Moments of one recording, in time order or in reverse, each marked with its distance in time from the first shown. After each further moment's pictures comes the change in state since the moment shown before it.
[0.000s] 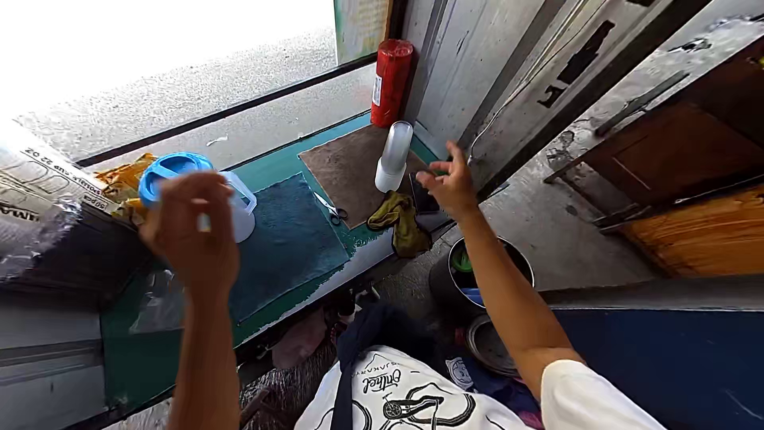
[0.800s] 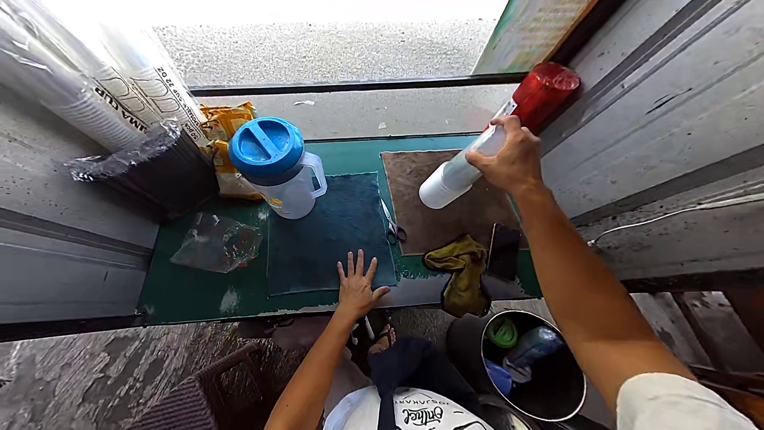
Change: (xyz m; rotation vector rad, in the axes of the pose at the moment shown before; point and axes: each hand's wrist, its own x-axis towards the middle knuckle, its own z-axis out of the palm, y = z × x) left_hand -0.209 -0.128 0.220 0.502 -0.770 -0.622; right_hand 0.185 -0.049 0.123 -0.536 -0.229 -0.318
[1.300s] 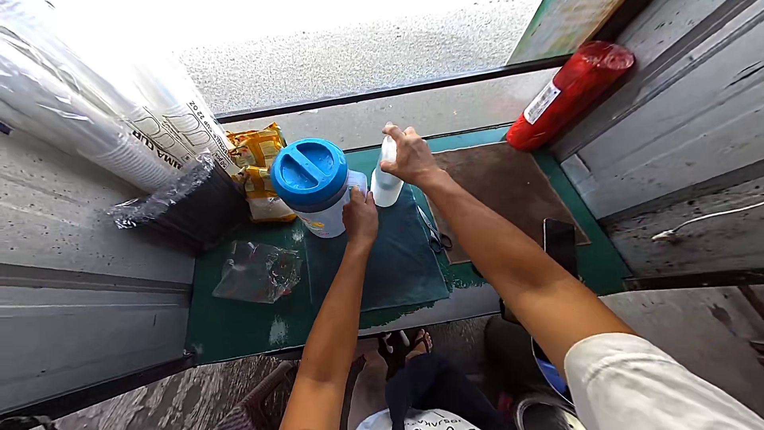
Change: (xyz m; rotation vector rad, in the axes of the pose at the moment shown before) left_hand 0.114 -0.063 -0.208 -0.543 0.433 -0.273; right_hand 0.051 -0.192 0.176 0.065 -0.242 -0.160
